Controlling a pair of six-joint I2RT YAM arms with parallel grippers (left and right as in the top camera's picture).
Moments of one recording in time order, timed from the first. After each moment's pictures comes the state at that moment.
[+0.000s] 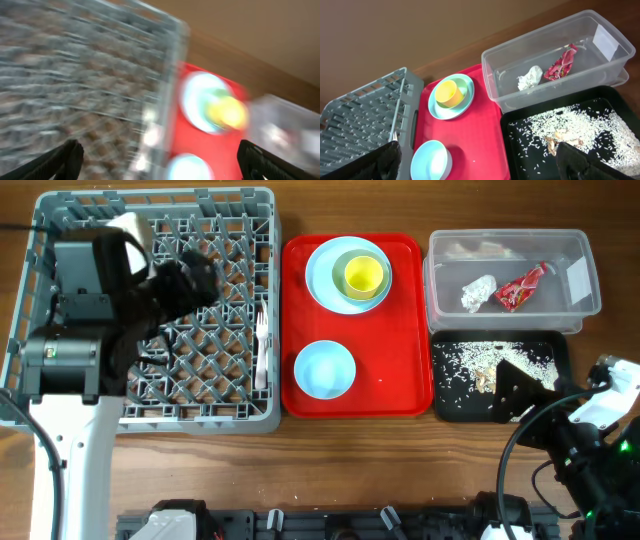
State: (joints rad) left arm -0.05 1.27 1.49 -0.98 0.19 -0.42; right arm -0.15 0.57 1.13 -1.06 -0.22 0.33
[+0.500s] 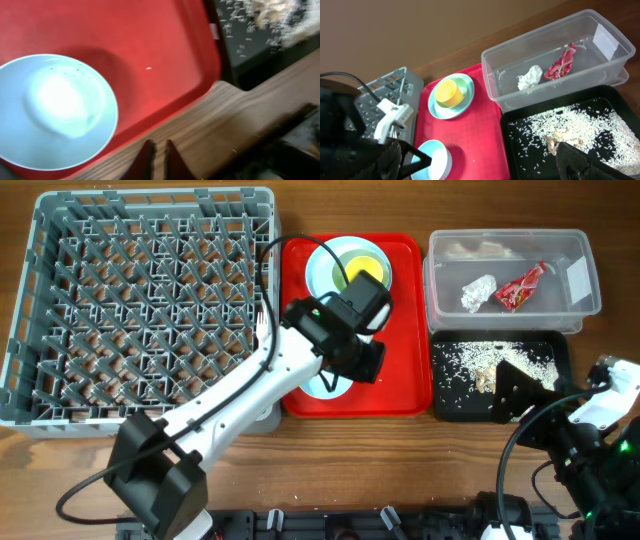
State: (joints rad) left arm -0.78 1.76 1.49 -0.97 0.21 -0.39; right arm -0.15 0.57 1.13 -1.06 -0.22 0.33
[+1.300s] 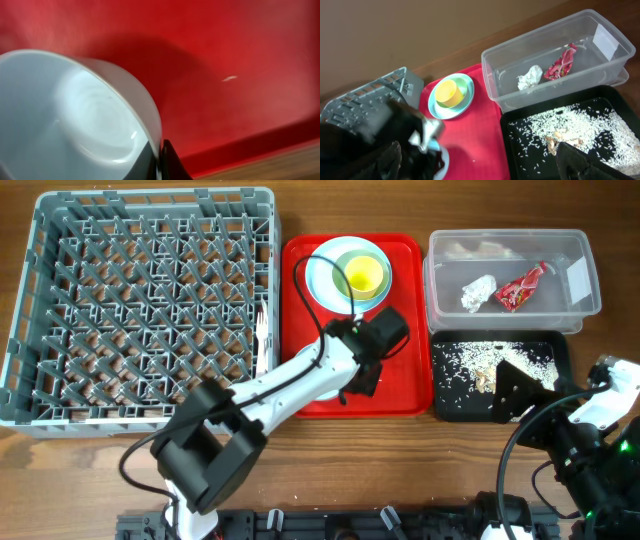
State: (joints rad) left arm -0.85 1.93 1.45 -0.94 -0.08 -0.48; right arm -0.15 0.57 1.13 -1.06 -0.22 0.33
